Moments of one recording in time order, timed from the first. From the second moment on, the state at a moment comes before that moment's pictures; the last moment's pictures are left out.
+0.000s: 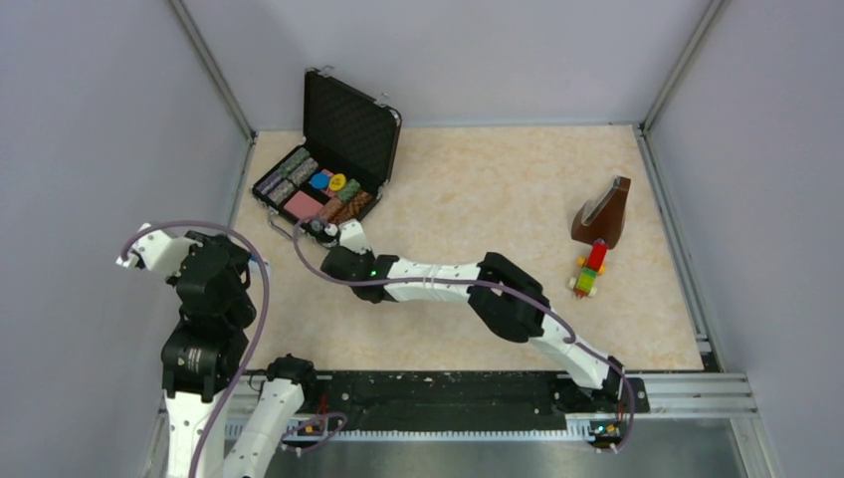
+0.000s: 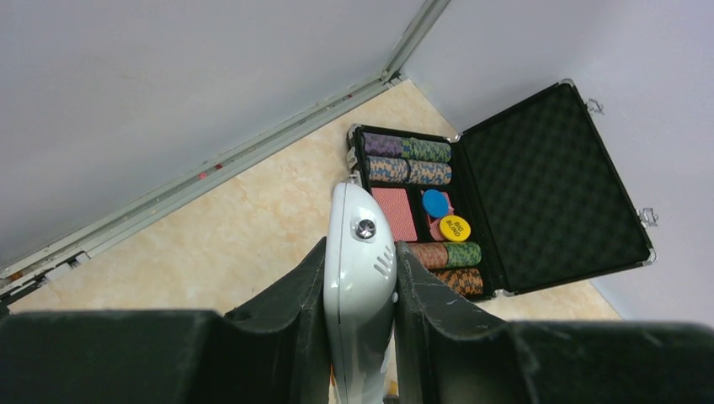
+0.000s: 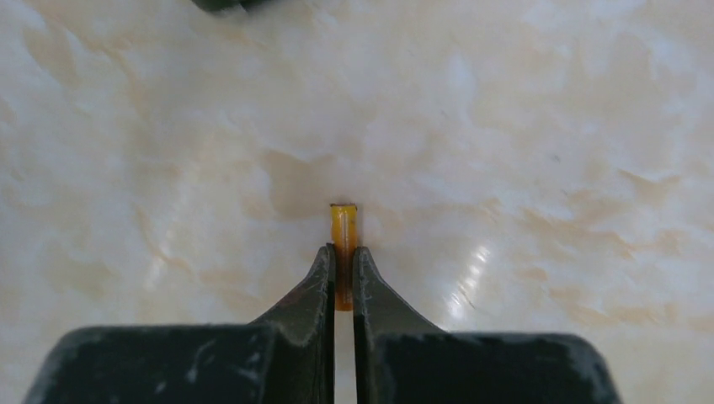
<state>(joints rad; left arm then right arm) -0.12 0.55 1.12 -0.81 -0.76 -0.66 1.20 2.45 2.00 -0.46 0.57 0.57</state>
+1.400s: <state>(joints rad) -0.12 0.99 0.85 0.07 0.94 -0.60 0.76 1.66 0.92 -0.25 0.17 -0.33</state>
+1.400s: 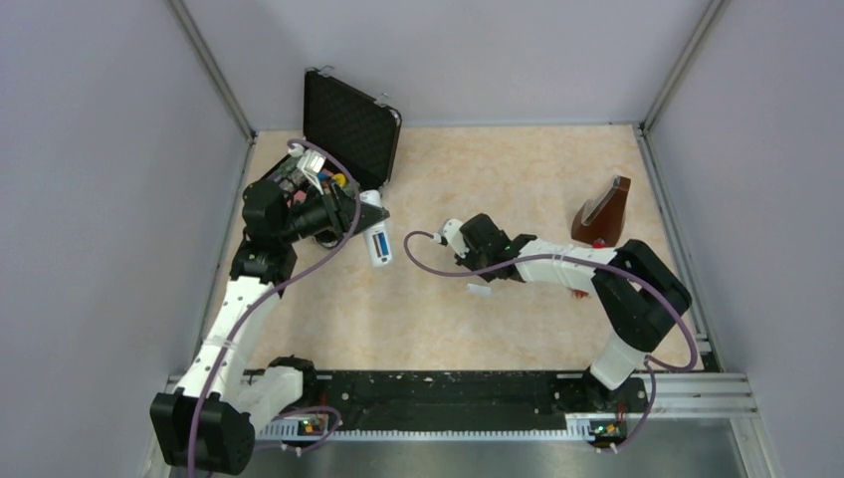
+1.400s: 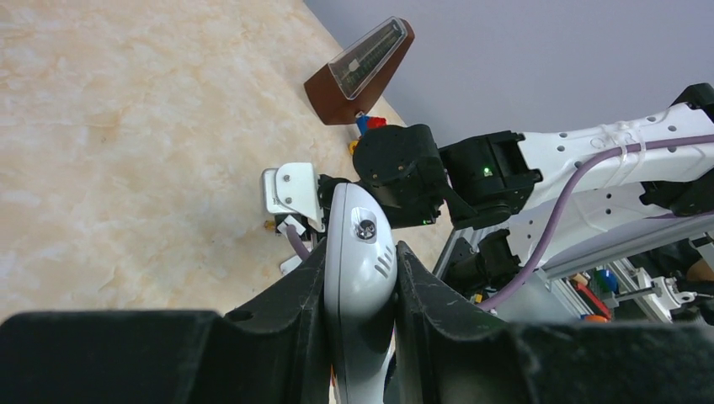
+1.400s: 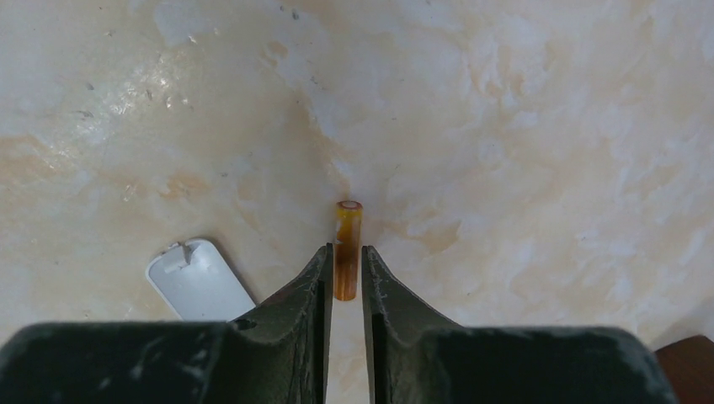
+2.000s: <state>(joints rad) -0.12 1.01 0.88 0.05 0.73 -0.53 0.65 1.50 0.94 -0.29 0.10 -0.10</state>
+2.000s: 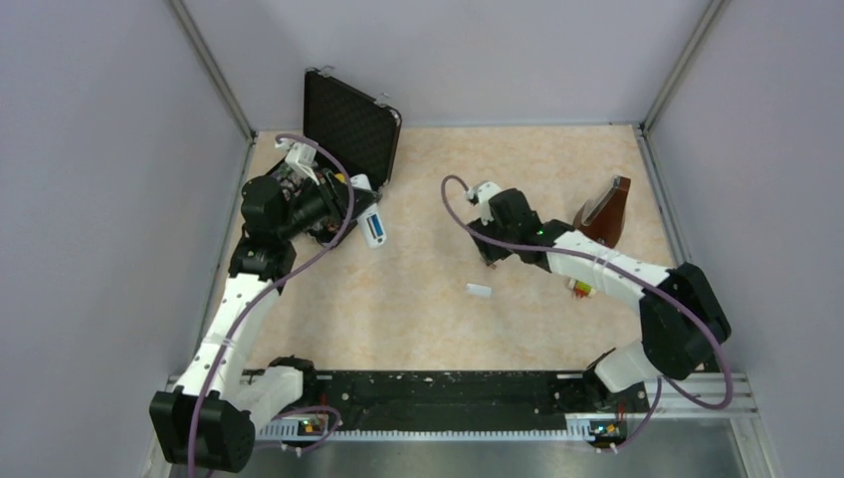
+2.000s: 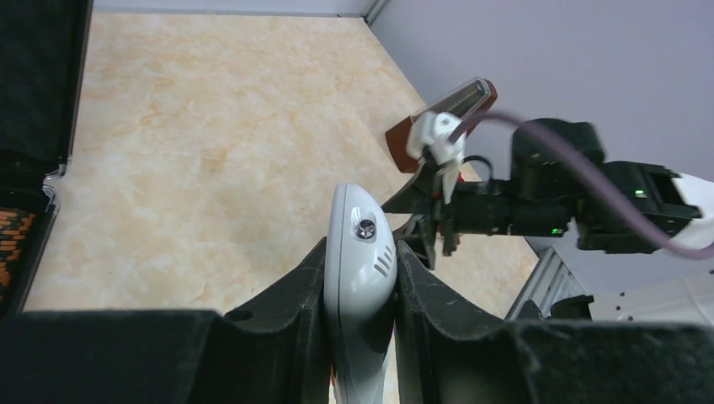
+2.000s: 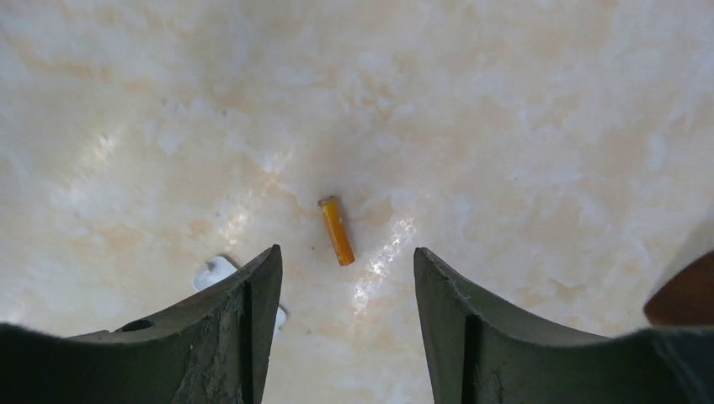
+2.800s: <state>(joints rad) -0.12 0.91 0.87 -0.14 0.37 -0.59 0.60 1.48 0.70 -0.27 -0.04 1.77</state>
